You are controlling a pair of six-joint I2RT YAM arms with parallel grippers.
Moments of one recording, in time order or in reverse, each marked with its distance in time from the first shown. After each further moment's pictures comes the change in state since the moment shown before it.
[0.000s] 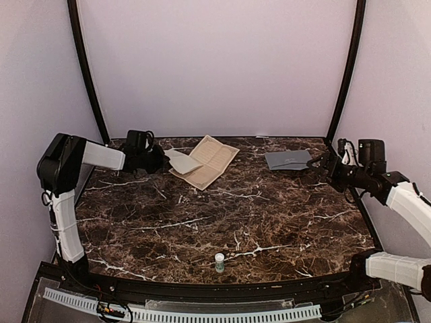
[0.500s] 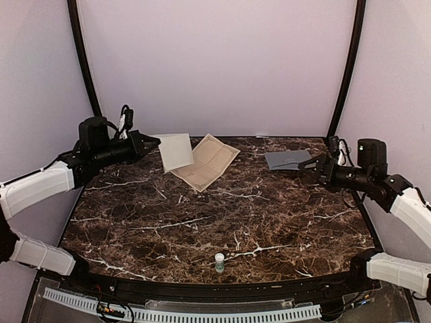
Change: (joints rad) left arm -0.094 -0.796 -0.333 -0.081 0.175 0.168; right arm 0.110 -0.099 0.000 -0.003 -0.082 0.008
